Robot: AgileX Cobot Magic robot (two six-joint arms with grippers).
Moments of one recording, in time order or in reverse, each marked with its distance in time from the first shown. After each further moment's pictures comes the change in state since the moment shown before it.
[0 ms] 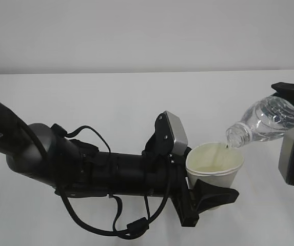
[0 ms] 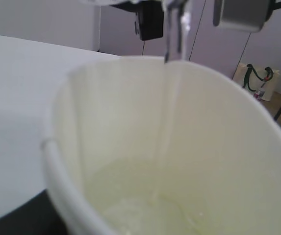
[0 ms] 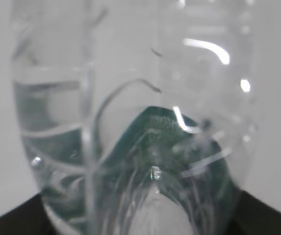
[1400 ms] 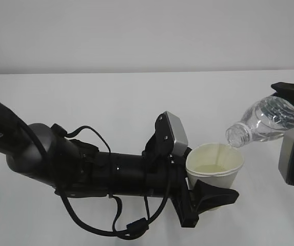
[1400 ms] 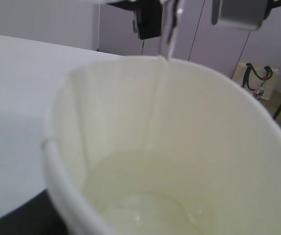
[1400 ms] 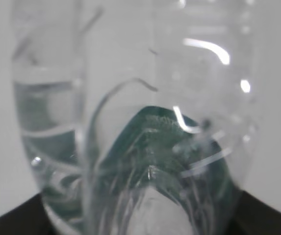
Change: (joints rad) left arm 0.000 0.000 0.000 0.006 0.000 0.000; right arm 0.000 0.000 0.000 -0.002 -0.002 -0.002
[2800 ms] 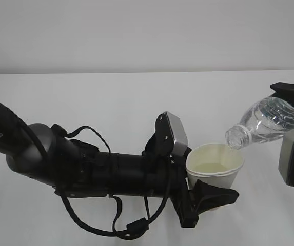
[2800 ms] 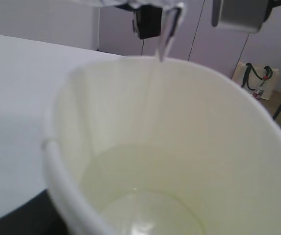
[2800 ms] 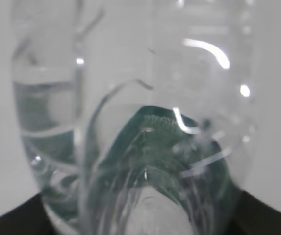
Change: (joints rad) left arm 0.000 0.000 0.000 0.000 0.000 0.000; right arm 0.000 0.000 0.000 -0.008 -0.002 -0.014
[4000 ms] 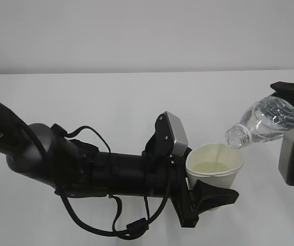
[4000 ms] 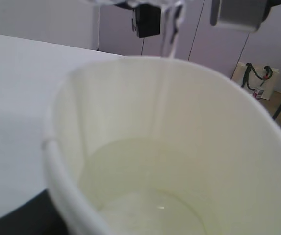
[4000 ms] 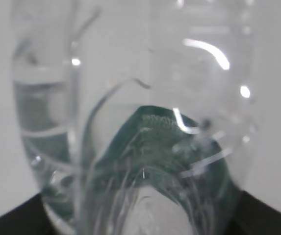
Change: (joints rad) left arm 0.000 0.000 0.000 0.000 0.000 0.000; right arm 0.000 0.000 -0.002 0.002 0.000 -0.007
